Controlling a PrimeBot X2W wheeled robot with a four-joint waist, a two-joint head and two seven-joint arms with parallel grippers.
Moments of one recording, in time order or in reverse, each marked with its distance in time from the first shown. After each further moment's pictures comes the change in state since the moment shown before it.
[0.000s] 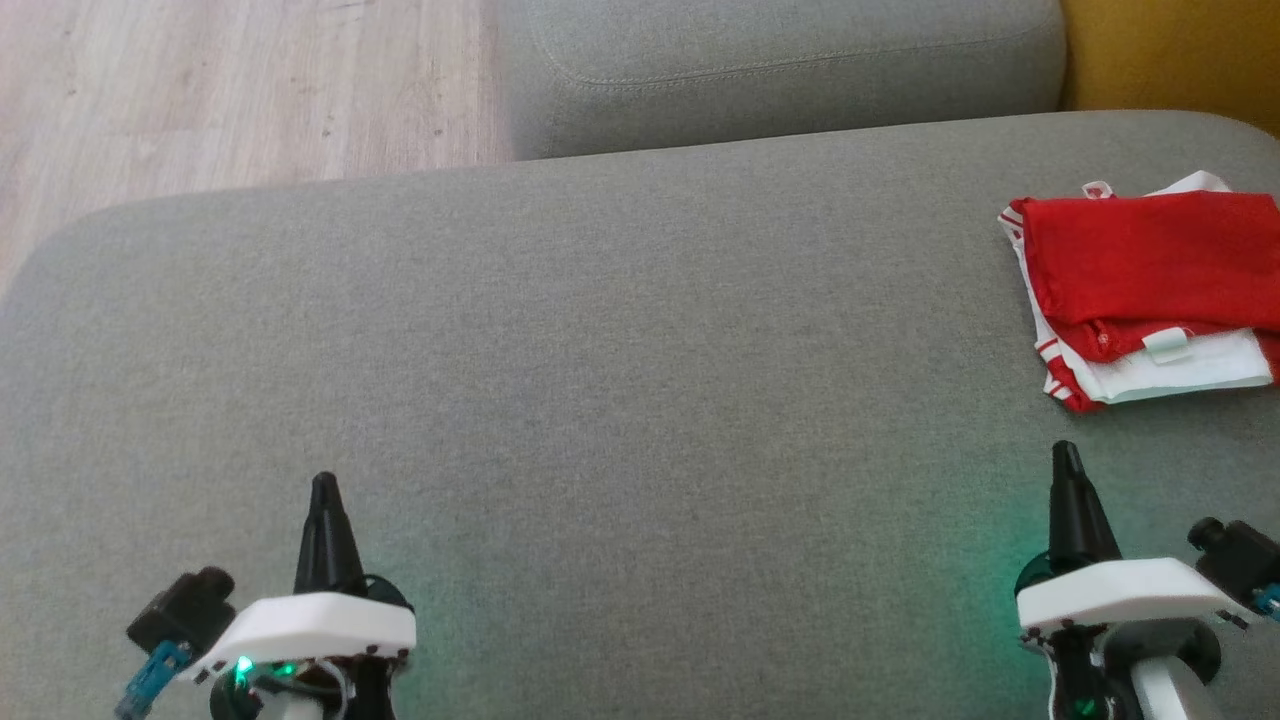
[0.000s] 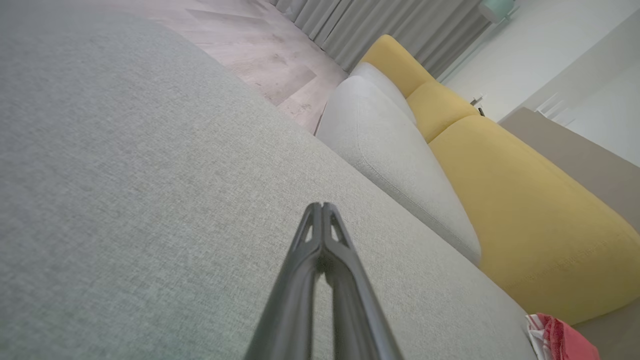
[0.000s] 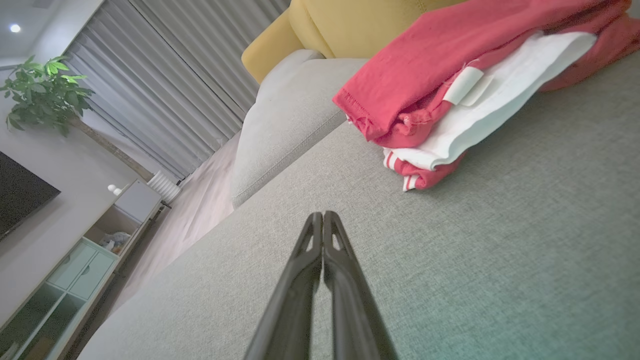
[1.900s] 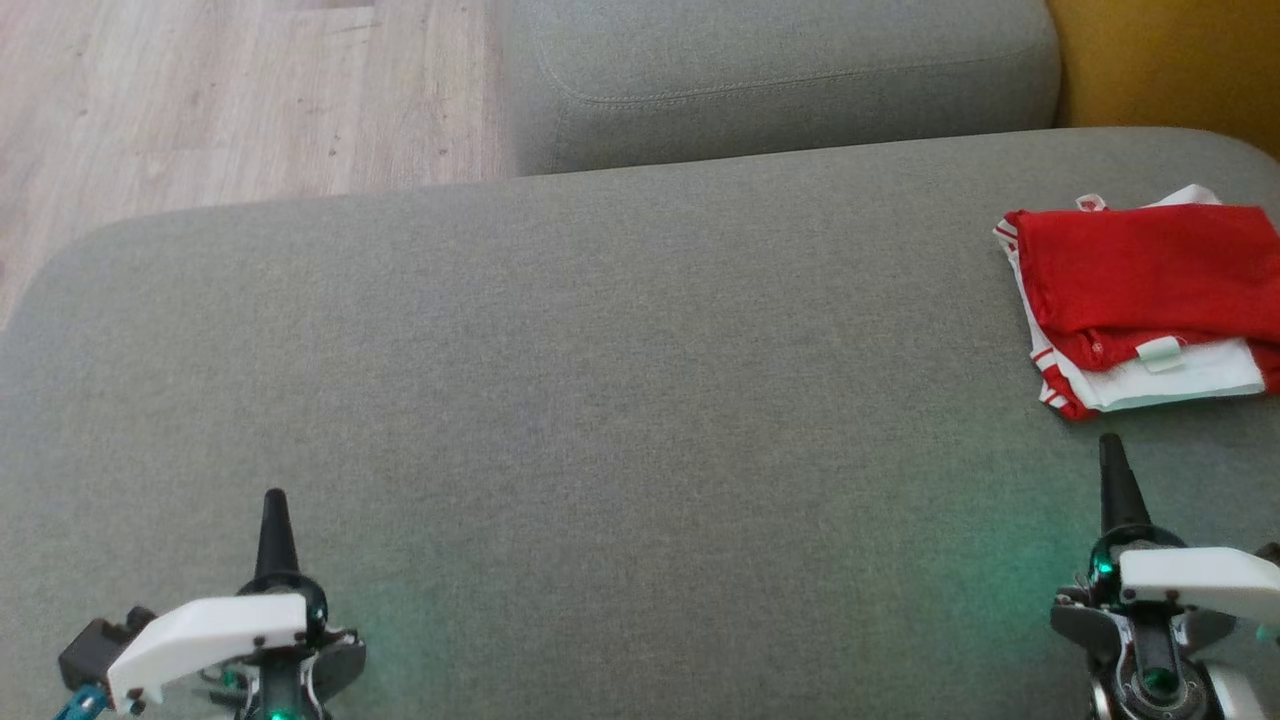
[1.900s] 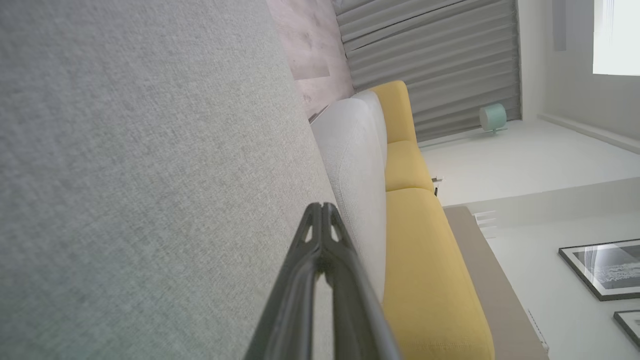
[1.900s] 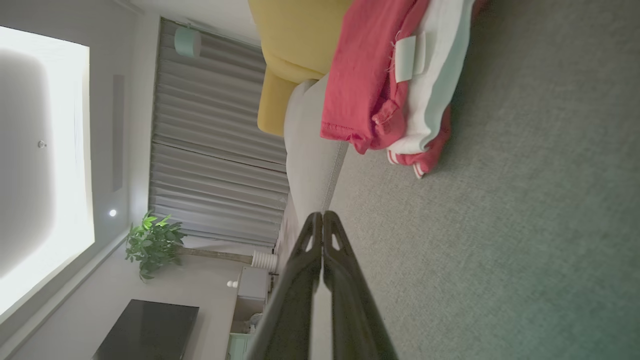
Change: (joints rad) left arm -0.001 0.000 0.133 -0.012 -0.545 -0.083 0.163; right arm -0.009 0.000 -0.075 -0.053 0.643 0.000 0.162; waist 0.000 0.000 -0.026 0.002
